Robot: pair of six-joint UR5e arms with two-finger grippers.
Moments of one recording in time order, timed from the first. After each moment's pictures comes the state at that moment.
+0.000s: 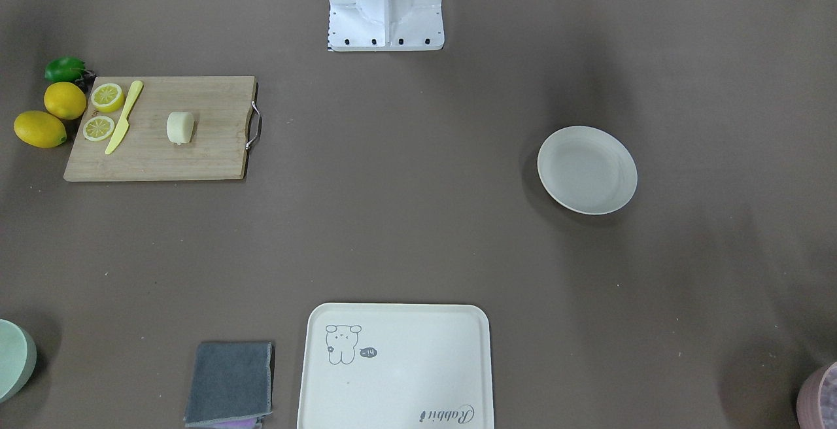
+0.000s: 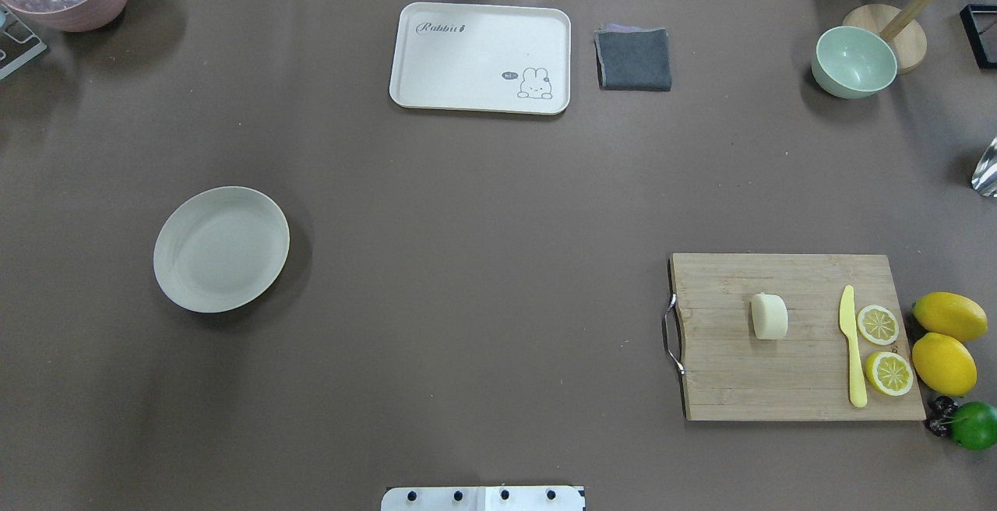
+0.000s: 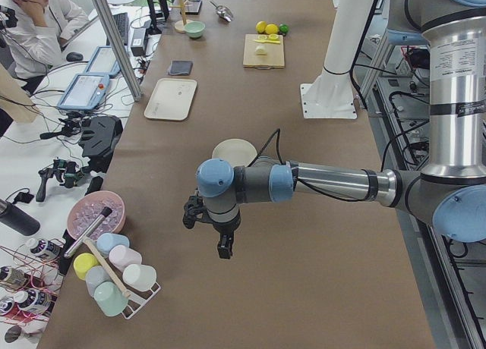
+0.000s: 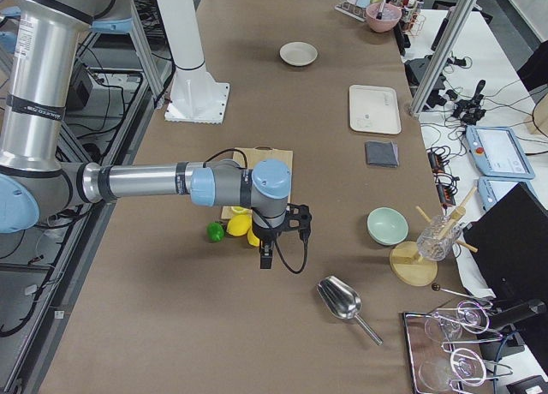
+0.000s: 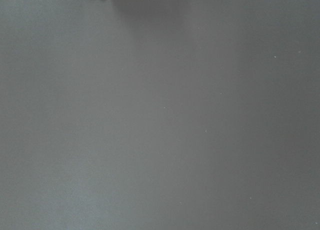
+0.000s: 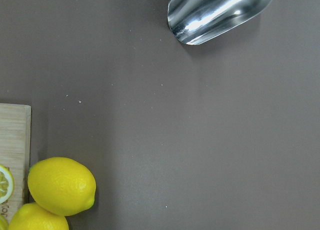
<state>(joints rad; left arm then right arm) -1.58 -1.47 -1.78 -1.39 -2.31 0.16 1.49 -1.84 1.92 -1.65 2.27 0.00</state>
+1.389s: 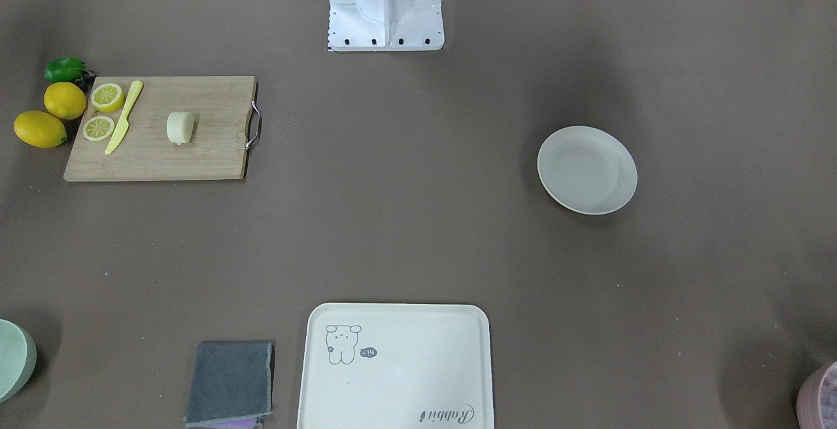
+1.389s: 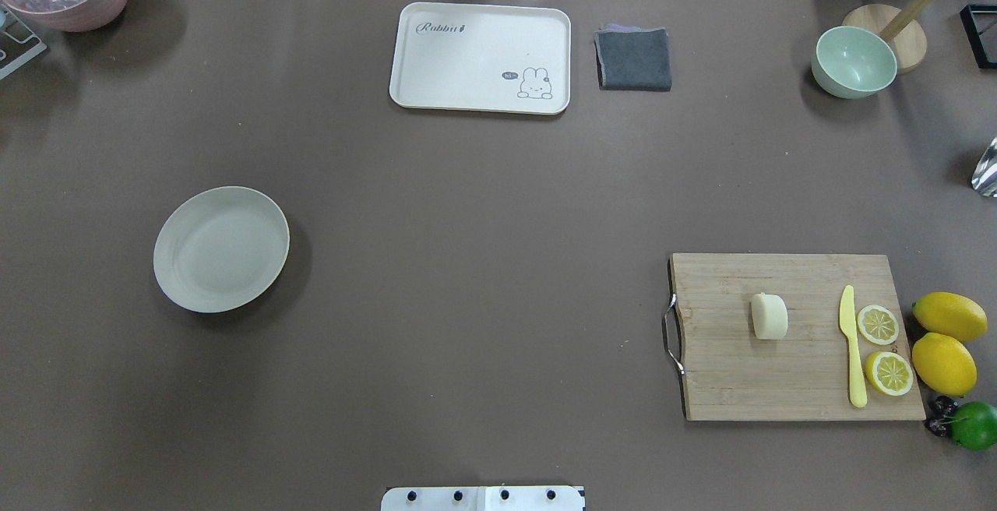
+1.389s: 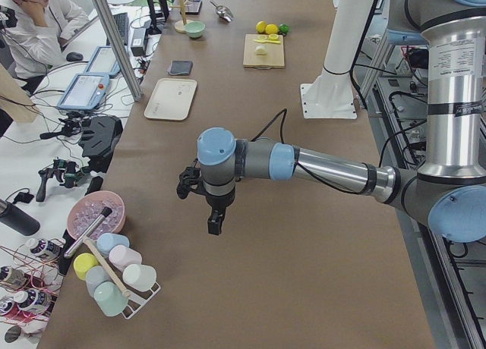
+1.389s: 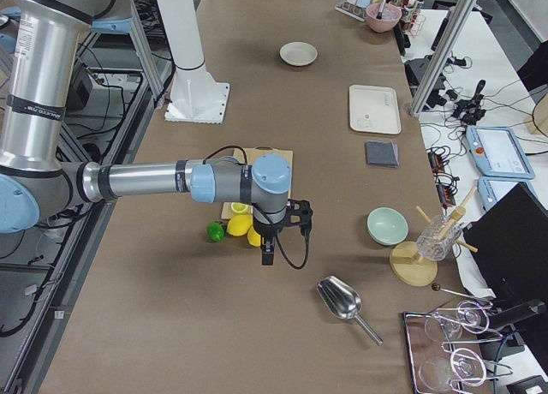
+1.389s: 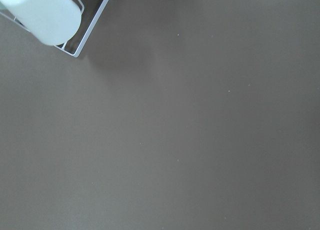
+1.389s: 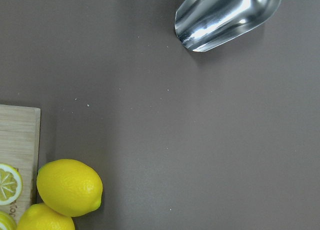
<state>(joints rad) -1.58 -1.50 -1.90 -1.40 -2.32 0.16 1.49 -1.84 1.94 -1.65 2.28 0.00</state>
